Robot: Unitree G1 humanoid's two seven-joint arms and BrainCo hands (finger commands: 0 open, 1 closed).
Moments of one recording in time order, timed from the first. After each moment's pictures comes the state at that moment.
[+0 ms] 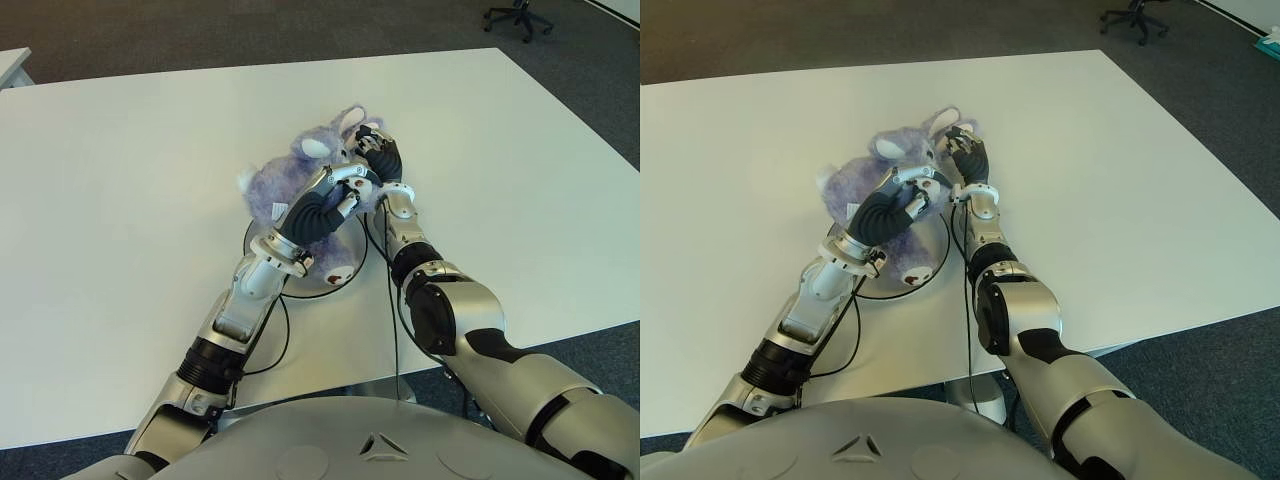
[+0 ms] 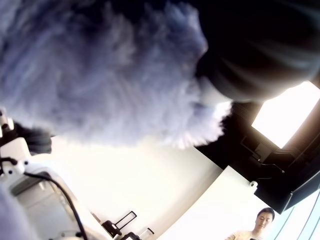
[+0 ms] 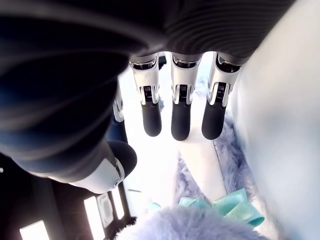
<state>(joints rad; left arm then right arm) -0.07 0.10 -0.33 -0.02 0.26 -0.50 -0.07 -0.81 0.07 -0.21 1.23 0.05 -0.41 -0.08</state>
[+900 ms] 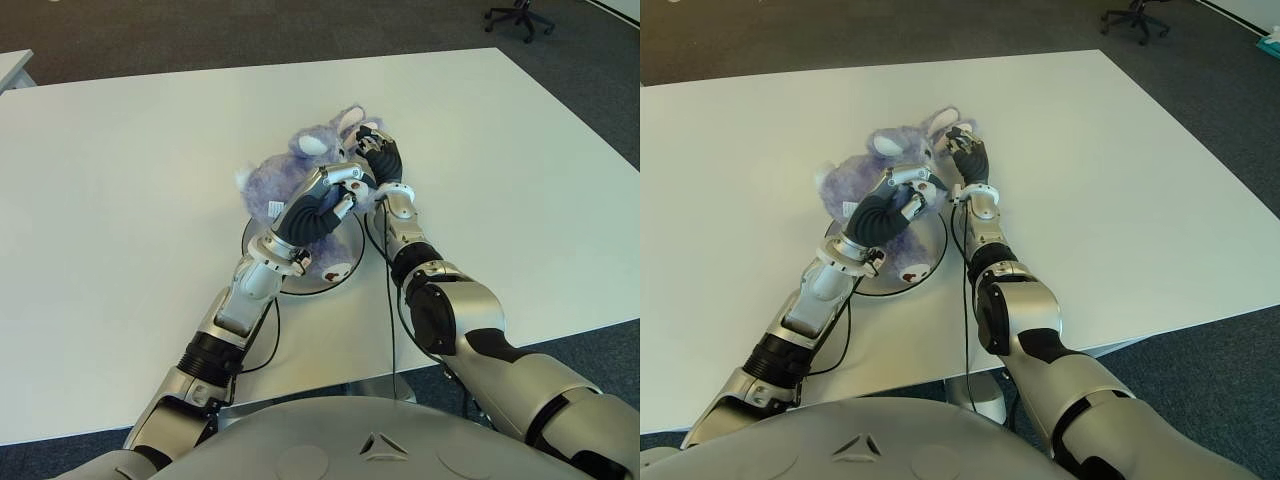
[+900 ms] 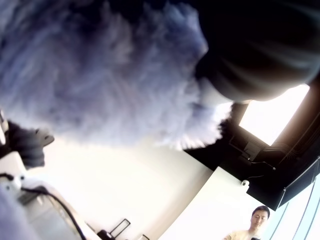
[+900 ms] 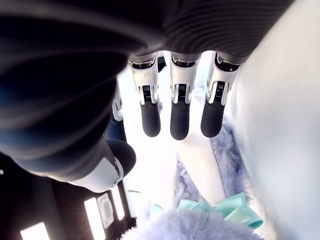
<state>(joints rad) -0.10 0.10 -0.30 0.08 0.32 -0.66 0.03 -0.81 0.07 -0.21 1.23 0.05 -0.41 -0.08</state>
